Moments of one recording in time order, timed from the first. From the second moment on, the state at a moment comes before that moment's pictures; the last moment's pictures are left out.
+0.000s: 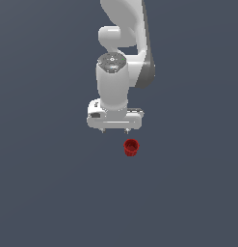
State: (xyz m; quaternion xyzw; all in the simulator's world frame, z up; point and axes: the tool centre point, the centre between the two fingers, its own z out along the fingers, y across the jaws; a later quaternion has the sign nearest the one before) arm 0.003 -0.014 0.180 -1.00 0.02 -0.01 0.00
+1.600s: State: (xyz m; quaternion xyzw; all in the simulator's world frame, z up) arm -0.001 0.004 0.157 -1.00 0.05 0.01 0.00
